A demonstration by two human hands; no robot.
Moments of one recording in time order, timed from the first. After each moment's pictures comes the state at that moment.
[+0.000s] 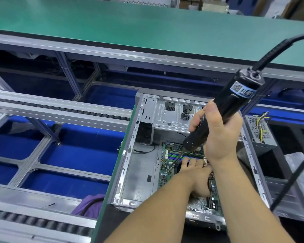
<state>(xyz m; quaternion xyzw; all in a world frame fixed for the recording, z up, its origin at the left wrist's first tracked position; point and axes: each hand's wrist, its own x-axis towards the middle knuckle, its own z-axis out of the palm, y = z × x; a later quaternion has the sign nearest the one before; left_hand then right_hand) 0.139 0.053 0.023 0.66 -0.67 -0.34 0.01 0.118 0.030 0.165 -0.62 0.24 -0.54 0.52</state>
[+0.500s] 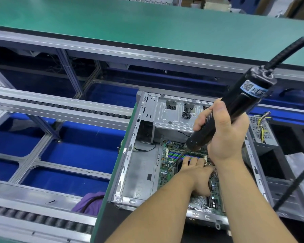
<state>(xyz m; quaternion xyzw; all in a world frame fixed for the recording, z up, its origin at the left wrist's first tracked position) 0.135 0.054 0.022 0.67 -0.67 -0.31 0.01 0.113 0.029 0.165 -0.59 0.23 -0.55 0.54</state>
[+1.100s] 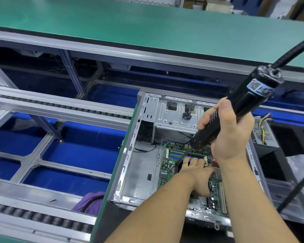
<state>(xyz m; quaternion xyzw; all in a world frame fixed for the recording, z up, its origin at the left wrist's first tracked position) 0.137 0.054 0.030 0.66 -0.68 -0.32 0.01 0.108 0.026 0.170 -0.59 0.21 -0.56 0.54</state>
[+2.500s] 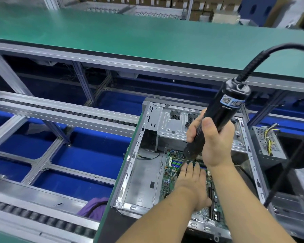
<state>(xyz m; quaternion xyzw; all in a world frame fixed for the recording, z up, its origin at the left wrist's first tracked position) 0.134 0.070 0.035 0.71 -0.65 -0.24 -0.12 0.123 0.024 0.165 -0.64 0.16 -0.50 0.56</state>
